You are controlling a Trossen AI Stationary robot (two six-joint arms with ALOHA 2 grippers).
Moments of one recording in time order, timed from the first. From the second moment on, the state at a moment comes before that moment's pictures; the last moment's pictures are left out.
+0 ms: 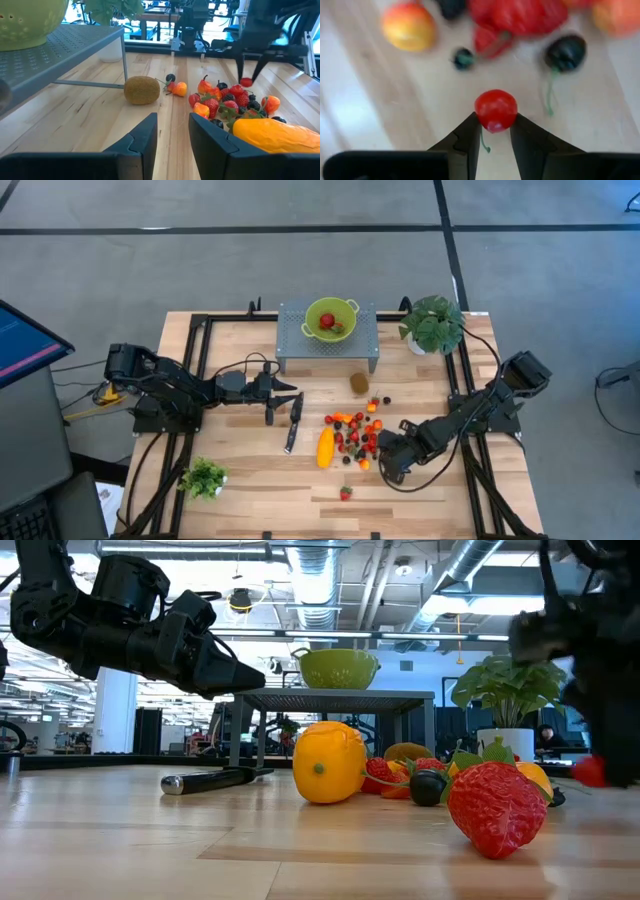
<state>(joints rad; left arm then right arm) 0.07 1.51 0.21 1.15 -0.06 -0.03 0.56 1.59 0.83 -0.57 0.16 0.93</state>
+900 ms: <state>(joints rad) 0.07 1.51 0.21 1.15 -0.06 -0.03 0.03 1.59 1.37 -0.58 0.16 -0.01</state>
